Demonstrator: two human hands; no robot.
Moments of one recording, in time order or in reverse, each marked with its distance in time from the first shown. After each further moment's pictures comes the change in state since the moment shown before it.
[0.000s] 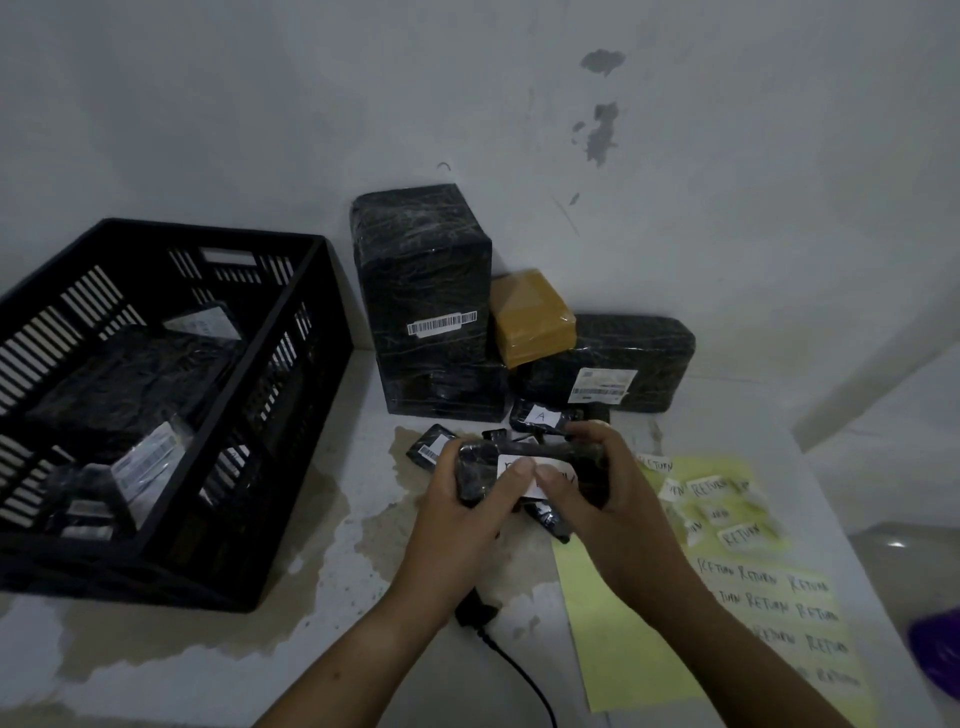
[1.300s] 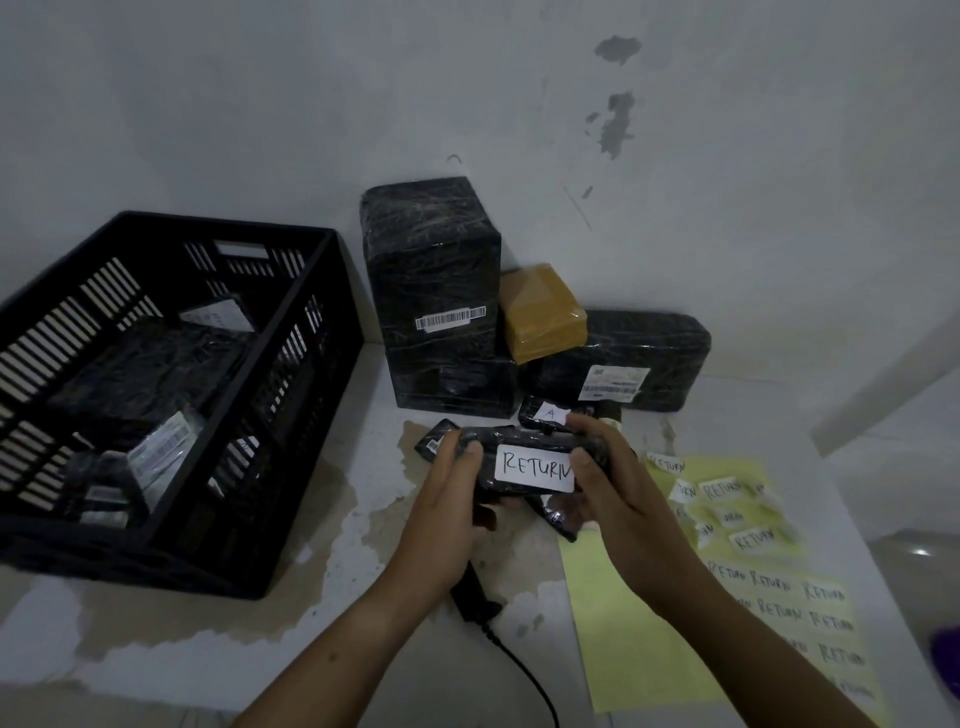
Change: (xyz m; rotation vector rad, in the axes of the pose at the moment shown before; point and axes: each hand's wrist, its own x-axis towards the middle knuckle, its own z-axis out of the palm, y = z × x) left_hand 0.013 -0.004 -0.002 -0.004 0.017 -0.033; right_hand 0.007 0.012 -0.008 0.149 -0.108 -0.002
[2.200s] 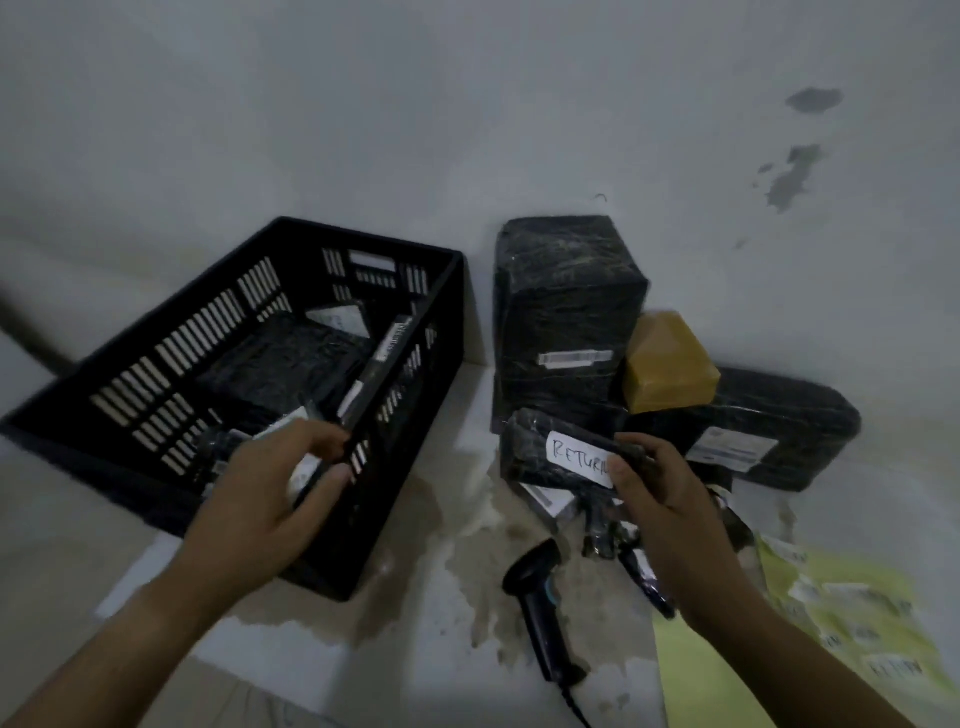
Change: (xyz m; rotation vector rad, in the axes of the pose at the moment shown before) left_hand -0.012 0.027 -0.235 0.979 0.240 0.585; right_hand 0.057 -0.016 0.056 -0.039 0.019 0.053
